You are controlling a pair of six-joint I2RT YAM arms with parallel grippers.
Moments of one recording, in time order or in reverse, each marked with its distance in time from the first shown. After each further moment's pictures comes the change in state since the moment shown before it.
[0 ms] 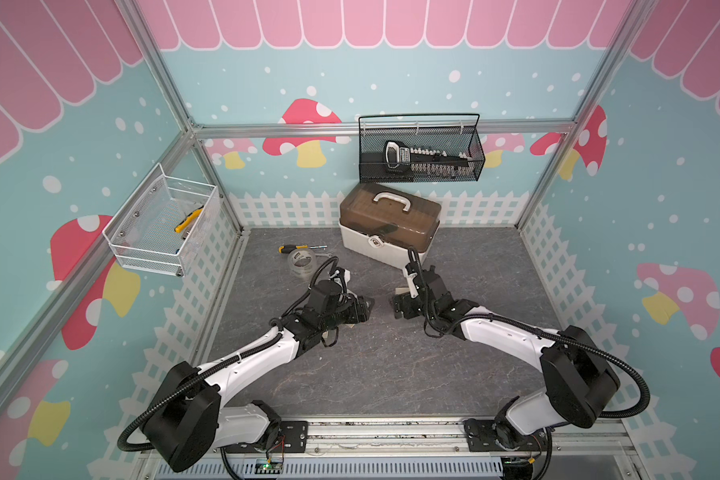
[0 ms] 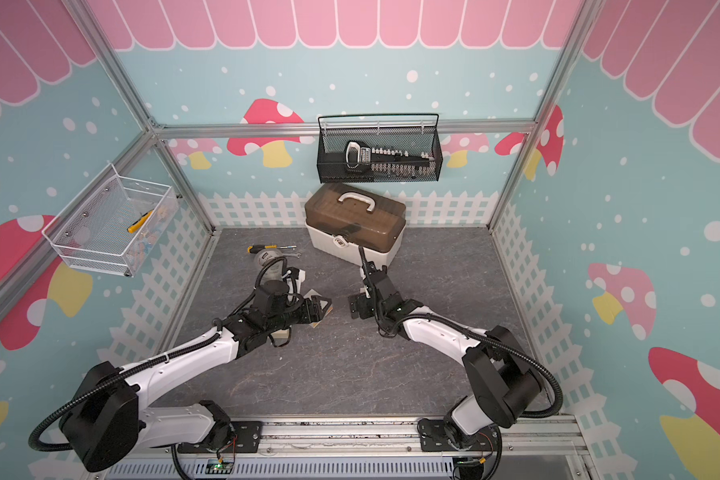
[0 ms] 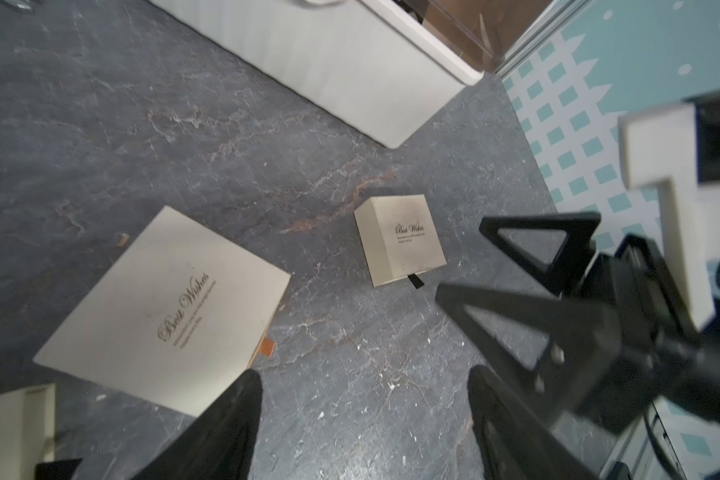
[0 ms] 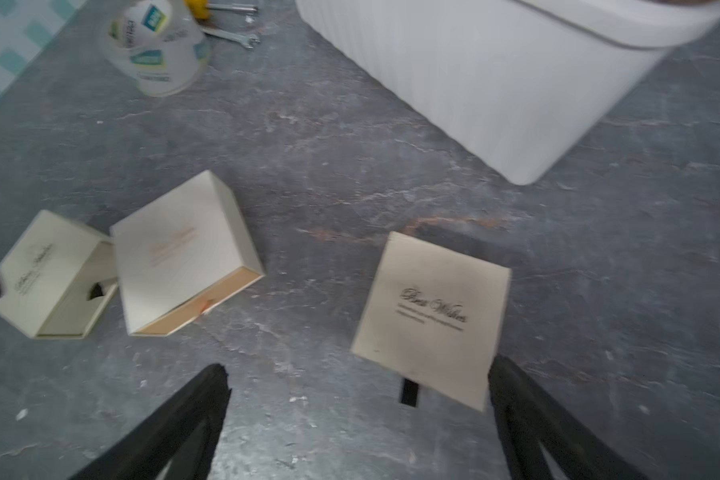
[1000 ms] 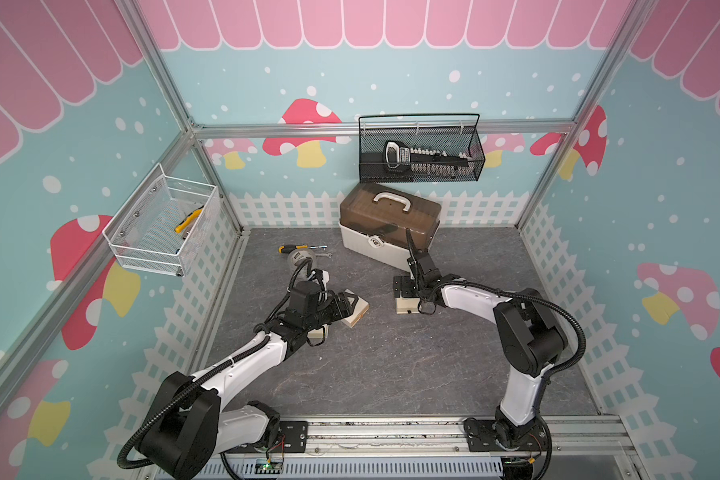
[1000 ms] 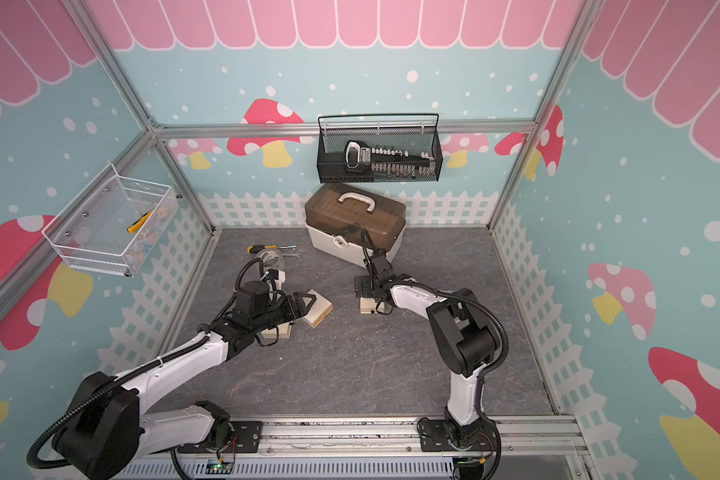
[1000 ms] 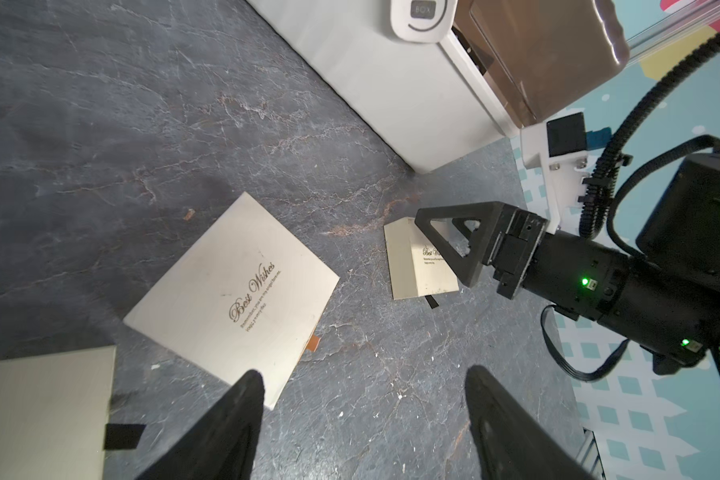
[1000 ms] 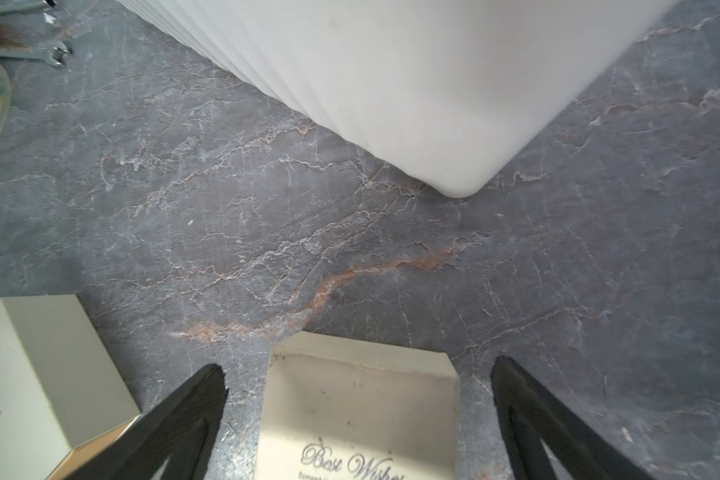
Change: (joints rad) left arm 0.189 -0.046 -0.084 0.060 0.151 -0.098; right arm -0.081 0.363 0.305 -0.113 0.018 0.112
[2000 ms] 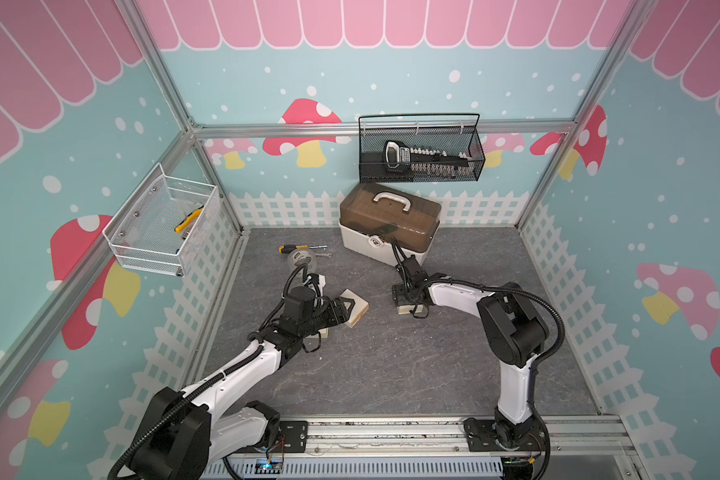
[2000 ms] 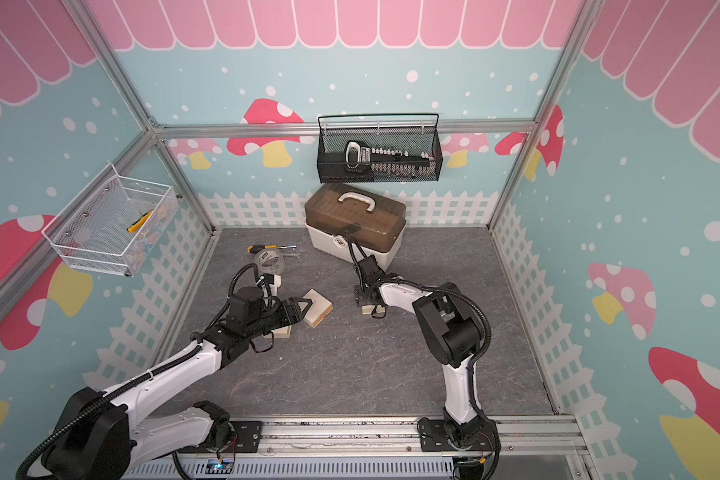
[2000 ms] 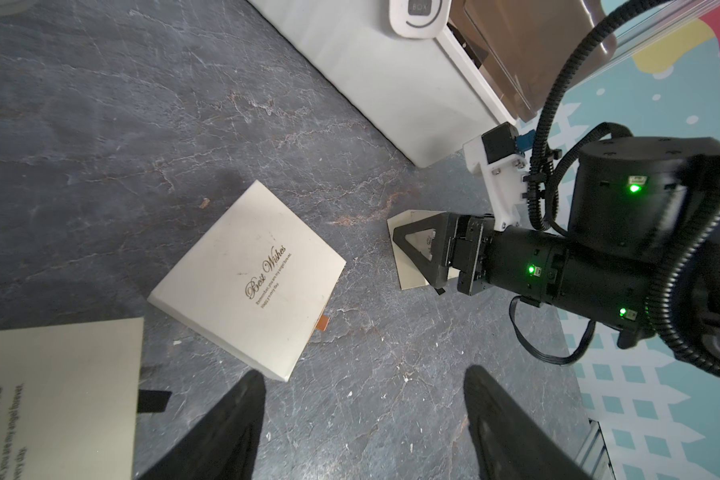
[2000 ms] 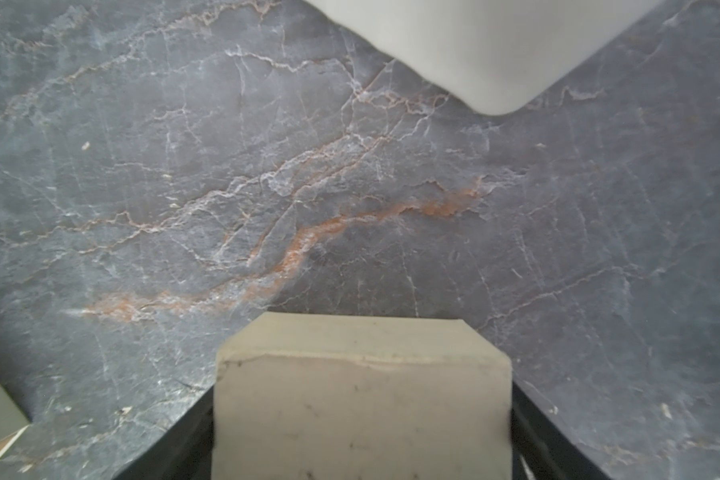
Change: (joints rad) left arm 0.008 -0.088 -0.058 -0.008 -0.002 0.021; right arm 0.044 0.103 0.078 -0.144 0.060 -0.006
